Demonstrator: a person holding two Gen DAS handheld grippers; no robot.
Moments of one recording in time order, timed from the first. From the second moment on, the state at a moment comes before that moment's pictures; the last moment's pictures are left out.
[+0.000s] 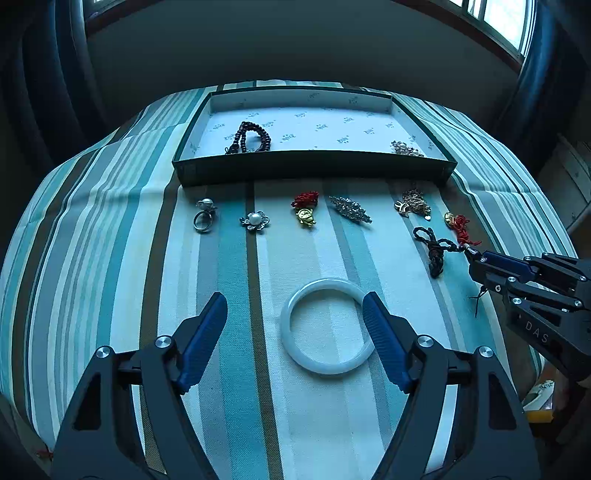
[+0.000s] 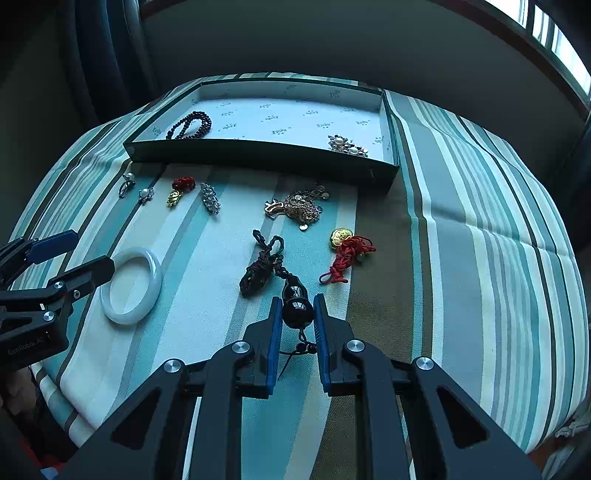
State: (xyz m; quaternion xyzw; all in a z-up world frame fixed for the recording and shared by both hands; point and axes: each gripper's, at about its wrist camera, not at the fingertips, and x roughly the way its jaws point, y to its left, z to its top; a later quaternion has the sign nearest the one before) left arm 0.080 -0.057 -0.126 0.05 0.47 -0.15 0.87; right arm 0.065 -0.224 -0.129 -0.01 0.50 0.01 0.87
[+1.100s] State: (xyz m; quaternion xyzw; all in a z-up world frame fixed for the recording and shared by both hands) left arm 0.084 -0.067 -0.147 0.08 0.48 -0.15 0.86; right arm 0.057 -0.229 -0.119 0.02 0.48 0.01 0.88
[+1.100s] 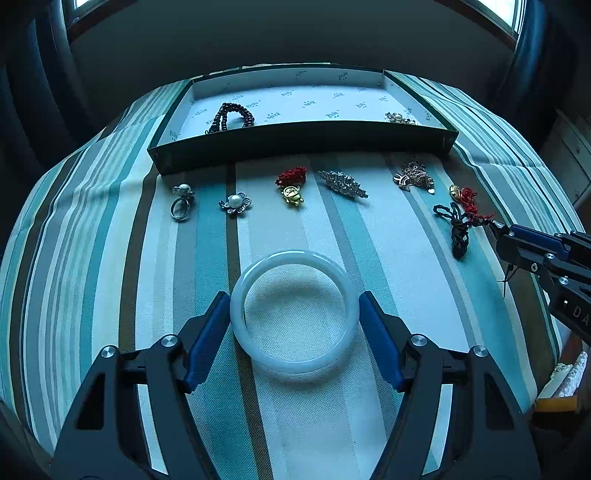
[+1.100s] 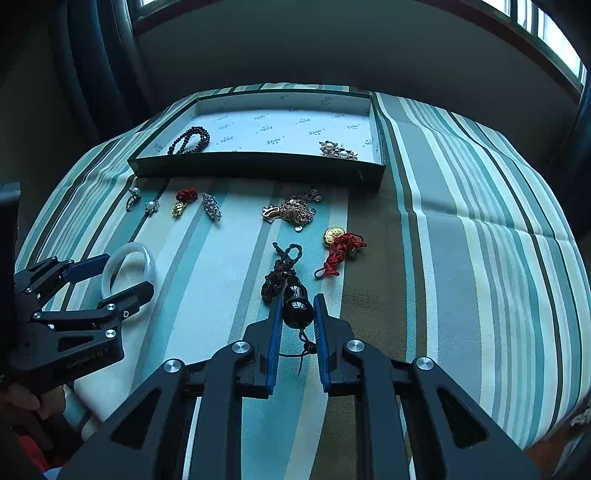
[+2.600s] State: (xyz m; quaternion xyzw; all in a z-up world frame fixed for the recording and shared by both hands) left arm 0.265 -0.112 -0.151 0.06 0.44 -0.11 0.89; right arm 0.231 -0.230 -0.139 0.04 0.45 0.04 0.89
